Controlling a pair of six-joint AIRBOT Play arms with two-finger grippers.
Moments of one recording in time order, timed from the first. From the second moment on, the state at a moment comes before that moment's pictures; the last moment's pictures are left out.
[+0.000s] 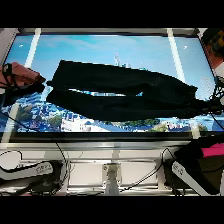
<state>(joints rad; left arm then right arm) 0.48 -1.40 1.00 0.81 -0.74 -0.79 -0.43 -1.04 0.90 -1.60 1.06 1.51</state>
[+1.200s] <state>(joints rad) 0.45 -1.57 1.07 0.93 -0.96 -0.49 -0.43 -1.04 0.90 -1.60 1.05 1.51</state>
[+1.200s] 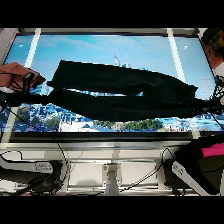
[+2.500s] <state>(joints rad) 0.50 -1.62 1.39 1.12 -1.52 -1.16 -0.43 -1.04 0.90 -1.59 1.08 1.51</state>
